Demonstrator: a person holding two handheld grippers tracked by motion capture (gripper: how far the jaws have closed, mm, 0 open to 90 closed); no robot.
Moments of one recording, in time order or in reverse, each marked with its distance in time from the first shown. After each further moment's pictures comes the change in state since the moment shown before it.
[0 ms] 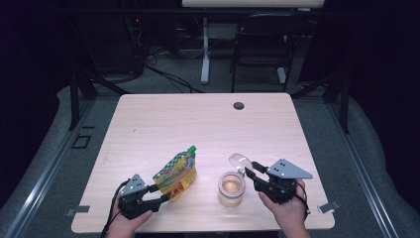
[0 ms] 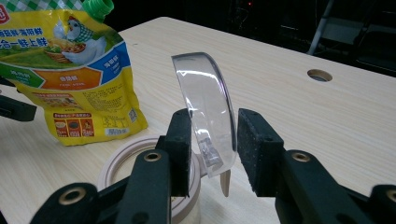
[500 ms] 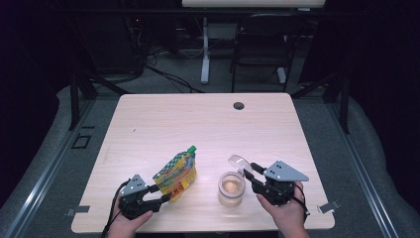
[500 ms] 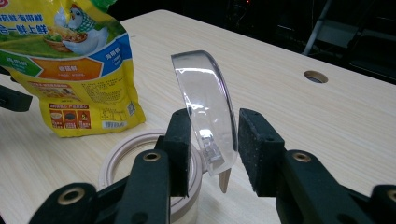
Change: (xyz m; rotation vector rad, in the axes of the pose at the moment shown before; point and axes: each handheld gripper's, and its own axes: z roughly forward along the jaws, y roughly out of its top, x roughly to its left) left arm -0.002 0.000 0.001 -0.005 -0.005 -0.005; right arm 0.008 0.002 -0.001 0.025 -0.025 -0.055
